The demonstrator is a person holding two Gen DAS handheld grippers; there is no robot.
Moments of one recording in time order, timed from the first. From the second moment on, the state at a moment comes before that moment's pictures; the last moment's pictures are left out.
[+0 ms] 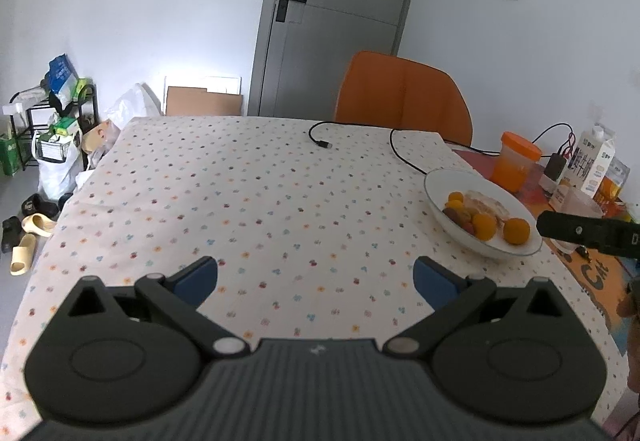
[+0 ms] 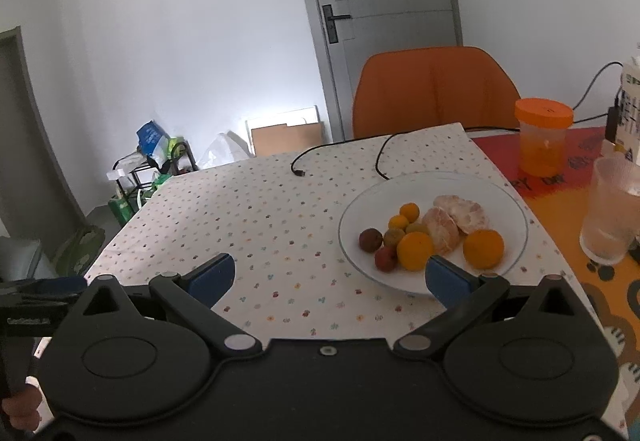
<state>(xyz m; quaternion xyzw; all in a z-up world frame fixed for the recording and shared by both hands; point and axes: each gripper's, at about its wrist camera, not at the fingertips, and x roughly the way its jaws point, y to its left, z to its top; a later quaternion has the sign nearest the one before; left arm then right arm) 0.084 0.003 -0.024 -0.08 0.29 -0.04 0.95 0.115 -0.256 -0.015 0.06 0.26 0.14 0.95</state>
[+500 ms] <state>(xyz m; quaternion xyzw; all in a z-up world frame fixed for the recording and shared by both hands) 0.048 0.016 -0.007 -0.08 0.29 -0.02 0.95 0.075 -0.252 -0.015 0.07 0.27 0.13 0.95</state>
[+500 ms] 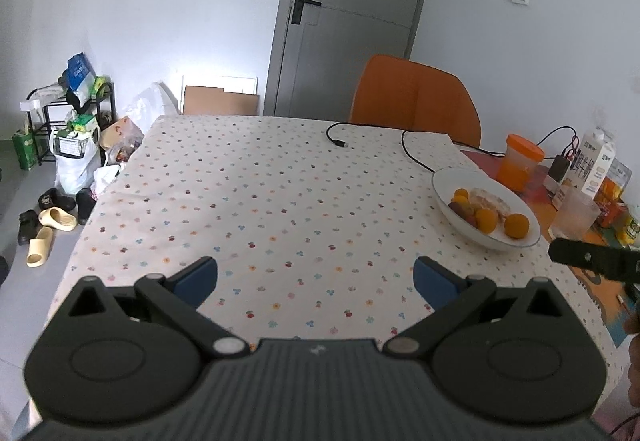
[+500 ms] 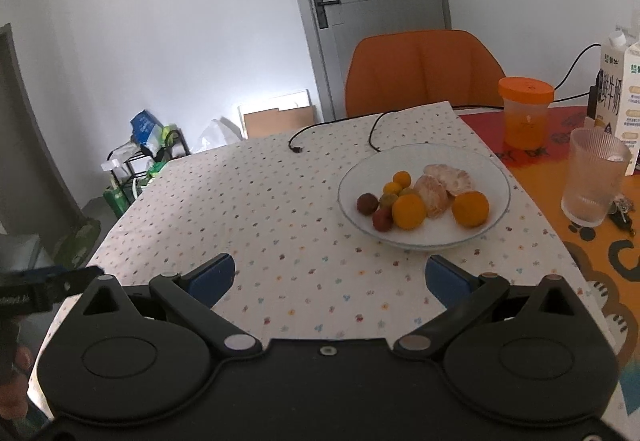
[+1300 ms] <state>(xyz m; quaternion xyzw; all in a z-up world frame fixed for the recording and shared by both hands) 0.040 0.004 -0.005 -0.07 0.29 -0.03 0.96 0.062 -0.252 -0.012 0.05 0.26 0.13 0.96</state>
